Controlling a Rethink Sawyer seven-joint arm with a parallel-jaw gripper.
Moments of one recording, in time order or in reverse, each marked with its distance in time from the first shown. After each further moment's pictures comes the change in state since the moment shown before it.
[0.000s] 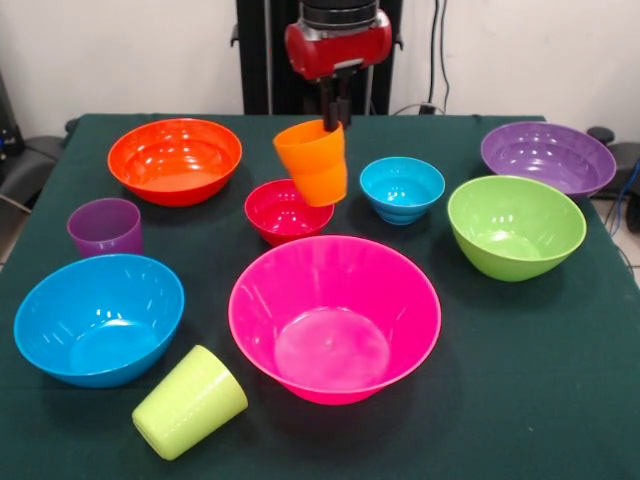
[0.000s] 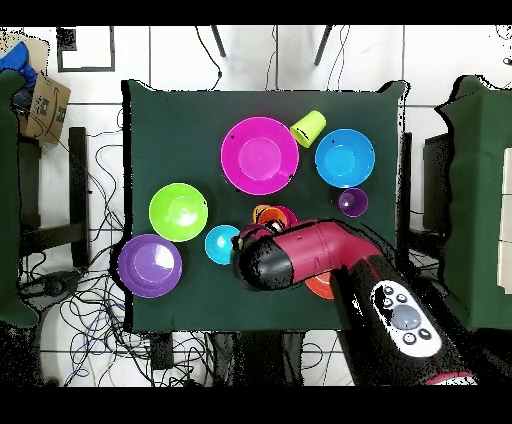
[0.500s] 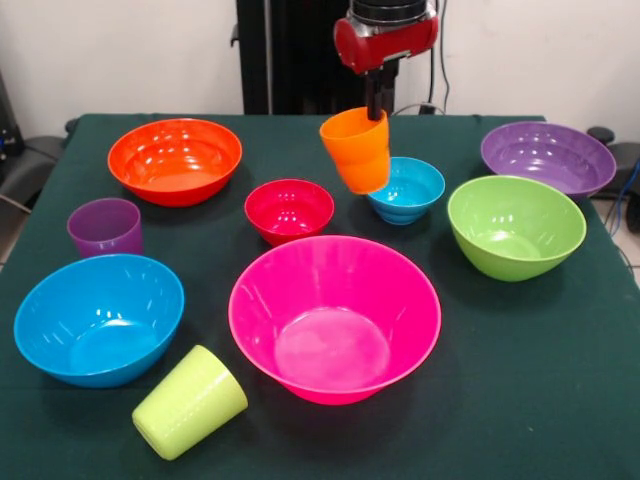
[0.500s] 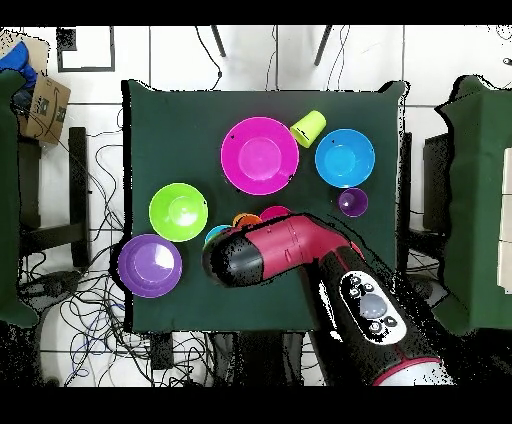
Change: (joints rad) arm 0.084 0.000 -0.002 -0.007 0.067 0.101 0.000
